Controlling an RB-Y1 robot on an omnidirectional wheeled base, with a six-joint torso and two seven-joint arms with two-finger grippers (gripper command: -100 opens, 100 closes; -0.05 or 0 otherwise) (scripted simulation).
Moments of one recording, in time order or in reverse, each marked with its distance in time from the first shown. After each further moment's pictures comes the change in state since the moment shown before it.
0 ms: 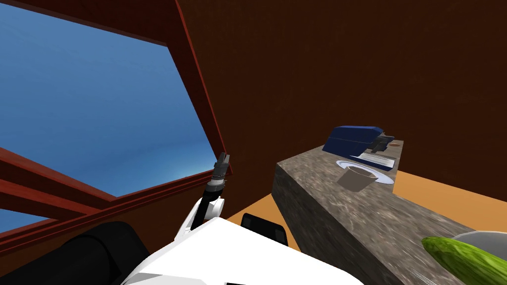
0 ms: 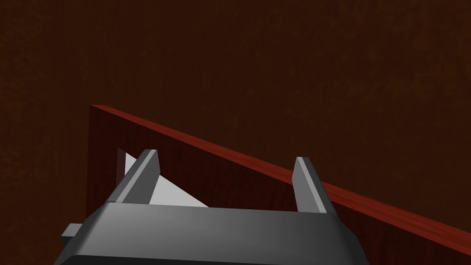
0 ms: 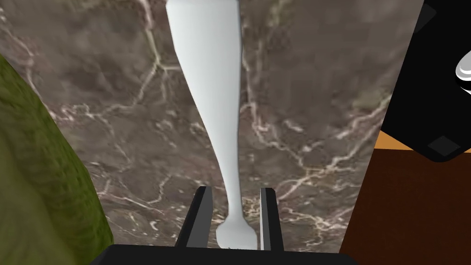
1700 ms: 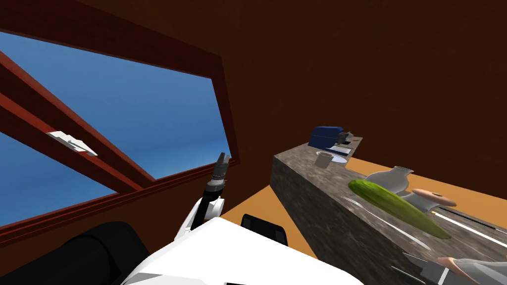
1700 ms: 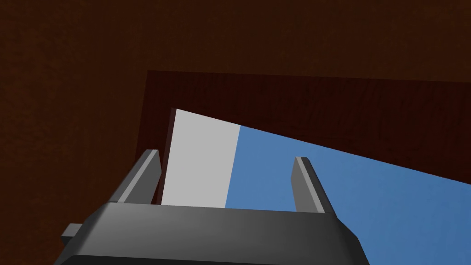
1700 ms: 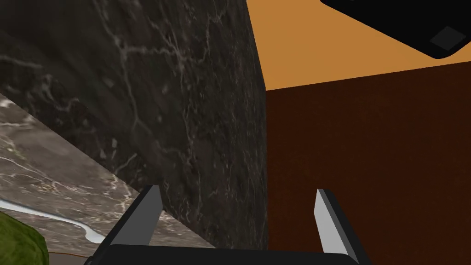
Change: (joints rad) left arm 0.000 0.000 0.000 0.000 0.000 0.000 0.000; right arm 0.020 0.102 -0.188 -0.085 -0.027 -0.047 -0.077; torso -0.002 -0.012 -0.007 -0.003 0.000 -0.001
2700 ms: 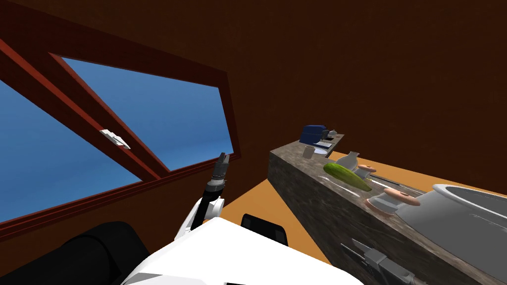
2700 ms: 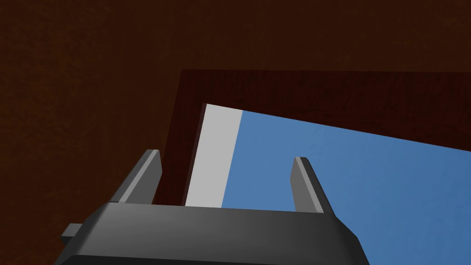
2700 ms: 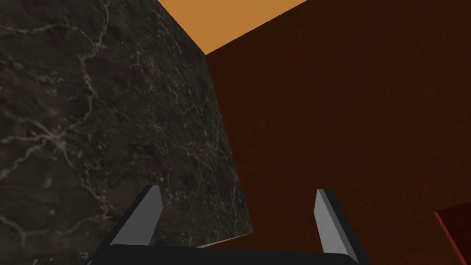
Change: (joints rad) left arm 0.000 0.000 0.000 0.000 0.000 0.000 0.000; right arm 0.037 0.285 -0.077 -0.135 -0.013 -0.023 -0.059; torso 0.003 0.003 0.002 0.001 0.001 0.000
